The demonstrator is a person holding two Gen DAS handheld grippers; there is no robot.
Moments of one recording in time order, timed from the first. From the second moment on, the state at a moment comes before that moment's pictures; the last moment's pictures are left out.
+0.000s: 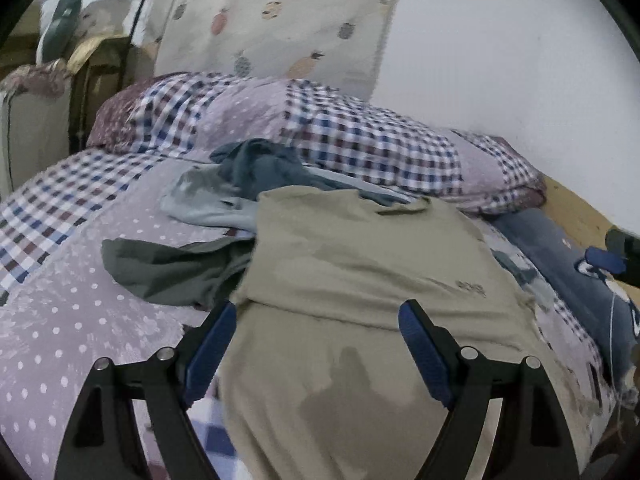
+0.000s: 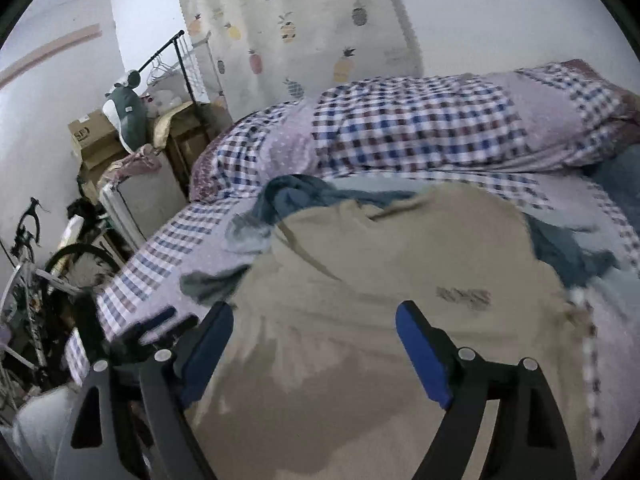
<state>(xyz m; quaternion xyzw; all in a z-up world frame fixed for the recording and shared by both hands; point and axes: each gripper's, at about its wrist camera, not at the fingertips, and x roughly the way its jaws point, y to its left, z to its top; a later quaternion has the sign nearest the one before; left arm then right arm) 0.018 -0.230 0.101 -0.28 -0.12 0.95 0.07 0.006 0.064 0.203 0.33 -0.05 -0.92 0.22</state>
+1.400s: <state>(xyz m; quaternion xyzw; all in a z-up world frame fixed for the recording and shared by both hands) 0.181 0.206 0.108 -0.32 0.14 0.88 0.31 0.167 0.464 0.095 0.19 -0.32 -0.92 -0.08</state>
